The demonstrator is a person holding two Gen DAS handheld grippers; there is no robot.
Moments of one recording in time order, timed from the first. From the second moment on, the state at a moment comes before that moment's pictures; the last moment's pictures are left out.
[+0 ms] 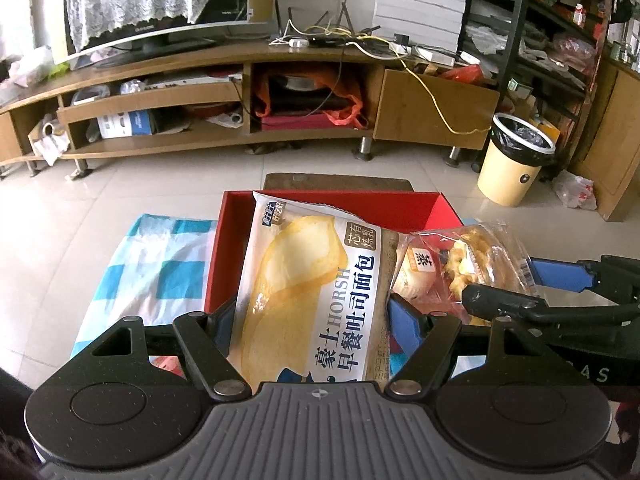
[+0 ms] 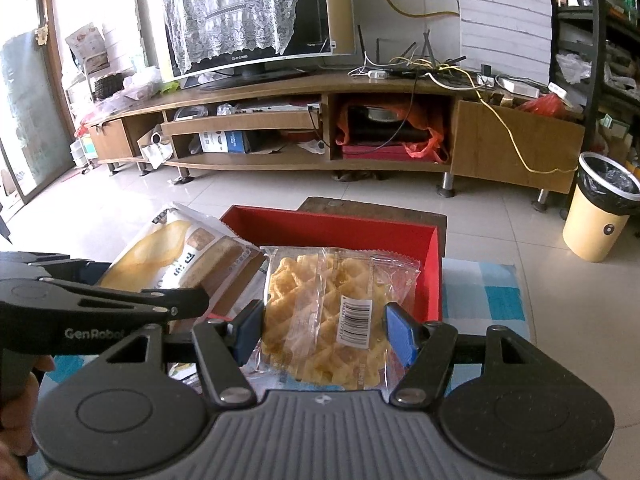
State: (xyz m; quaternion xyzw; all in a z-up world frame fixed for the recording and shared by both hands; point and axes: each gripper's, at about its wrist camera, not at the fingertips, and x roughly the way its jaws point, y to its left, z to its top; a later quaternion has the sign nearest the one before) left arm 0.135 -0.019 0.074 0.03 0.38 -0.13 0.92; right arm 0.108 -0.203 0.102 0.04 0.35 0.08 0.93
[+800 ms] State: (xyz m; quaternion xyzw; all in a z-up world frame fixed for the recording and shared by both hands) left arm 0.199 -0.029 0.026 0.06 0.41 -0.09 0.90; right arm 0.202 -0.213 0.037 0.04 0.38 0.07 0.92
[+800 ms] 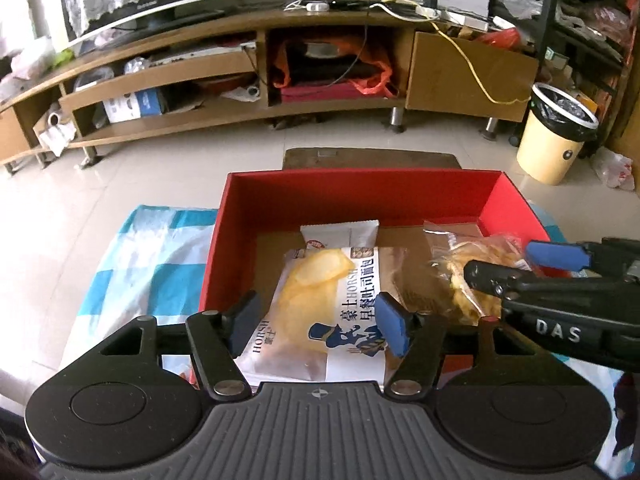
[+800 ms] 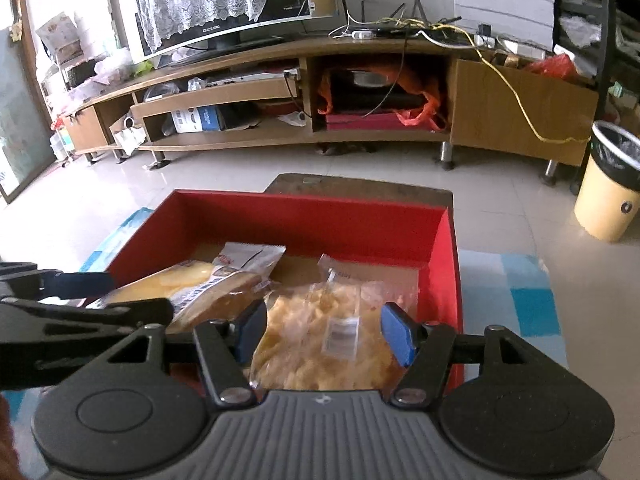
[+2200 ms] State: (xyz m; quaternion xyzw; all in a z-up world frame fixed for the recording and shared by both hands) left arm 0.170 -0.039 0.047 0.10 0.36 -0.08 0.92; right arm 0.162 -0.210 0.059 0.02 0.36 0.08 0.93
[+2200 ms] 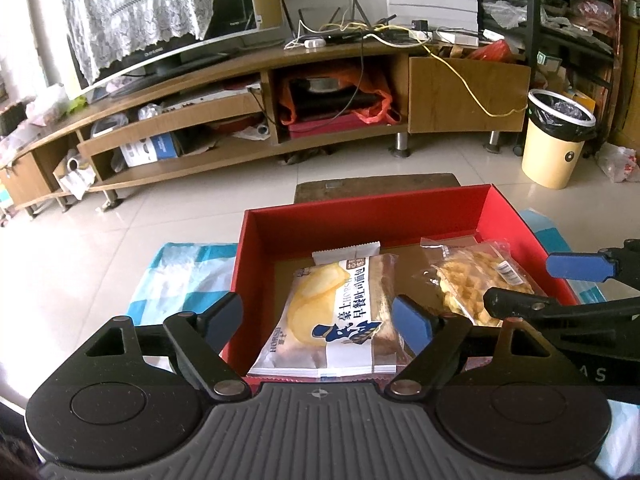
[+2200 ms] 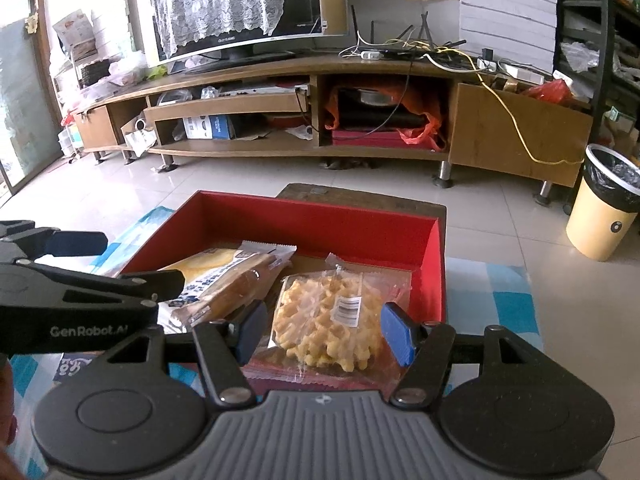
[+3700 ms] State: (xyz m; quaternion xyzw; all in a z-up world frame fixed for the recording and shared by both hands) left arm 0.128 -0.027 0.020 0.11 0.41 -0.10 0.90; right arm 0.109 -0.197 0.040 0.02 0.40 0.09 0.91
